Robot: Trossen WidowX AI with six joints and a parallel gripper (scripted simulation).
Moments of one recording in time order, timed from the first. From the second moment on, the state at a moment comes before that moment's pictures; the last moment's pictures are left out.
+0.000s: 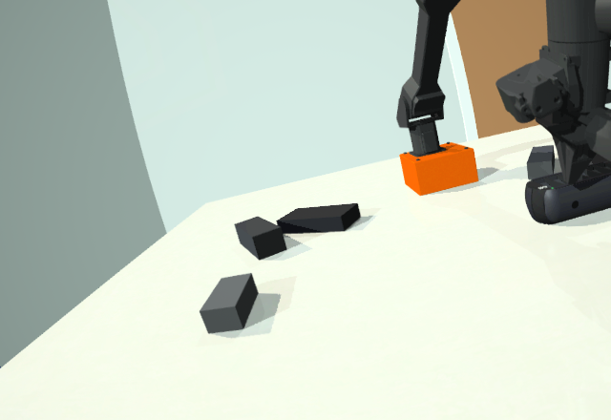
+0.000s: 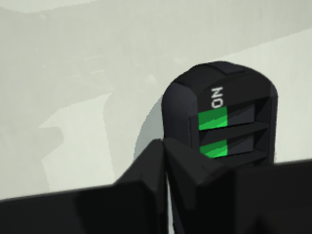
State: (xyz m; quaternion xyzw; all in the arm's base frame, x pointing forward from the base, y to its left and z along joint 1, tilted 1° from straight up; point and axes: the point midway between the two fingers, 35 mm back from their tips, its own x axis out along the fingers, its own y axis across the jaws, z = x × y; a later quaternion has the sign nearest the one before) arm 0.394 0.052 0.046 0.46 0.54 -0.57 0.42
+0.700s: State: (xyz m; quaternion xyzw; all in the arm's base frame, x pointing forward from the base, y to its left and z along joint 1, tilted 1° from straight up) arm 0.398 0.052 0.014 0.46 0.54 -0.57 0.42
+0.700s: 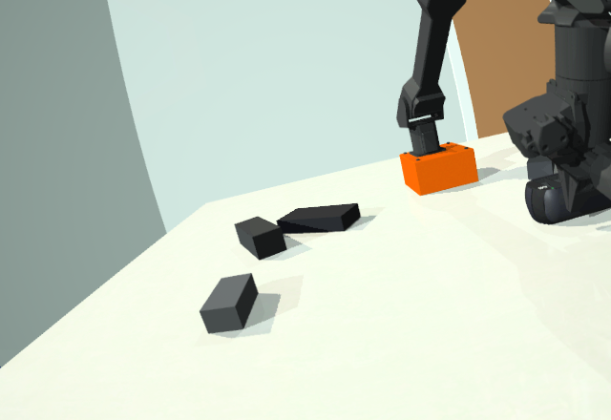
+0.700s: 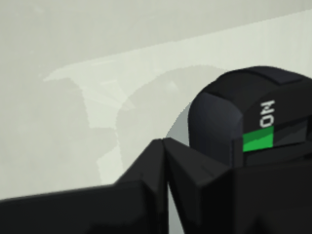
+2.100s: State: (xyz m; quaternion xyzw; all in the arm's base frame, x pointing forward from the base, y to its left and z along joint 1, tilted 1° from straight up) arm 0.388 0.052 -0.007 0.46 0.54 -0.57 0.42
